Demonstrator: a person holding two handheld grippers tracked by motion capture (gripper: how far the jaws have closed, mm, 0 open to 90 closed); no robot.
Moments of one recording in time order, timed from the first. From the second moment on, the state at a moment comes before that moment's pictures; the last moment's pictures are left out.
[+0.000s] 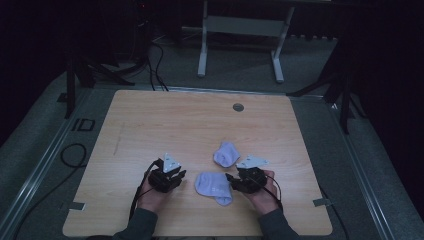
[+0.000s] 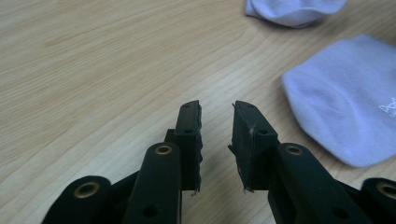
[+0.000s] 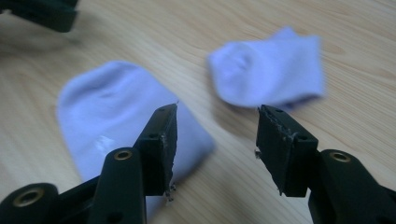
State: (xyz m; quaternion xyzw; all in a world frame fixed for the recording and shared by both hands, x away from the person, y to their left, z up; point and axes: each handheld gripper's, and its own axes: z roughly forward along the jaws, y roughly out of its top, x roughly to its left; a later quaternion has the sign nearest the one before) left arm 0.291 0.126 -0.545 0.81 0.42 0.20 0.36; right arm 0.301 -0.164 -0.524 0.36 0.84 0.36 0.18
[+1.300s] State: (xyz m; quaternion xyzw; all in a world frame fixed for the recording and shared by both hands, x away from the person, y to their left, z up) left arm 0.293 0.134 -0.544 0.81 0.43 0.20 0.35; right arm 0.308 -0.055 -0.550 0.27 0.90 0.32 0.10
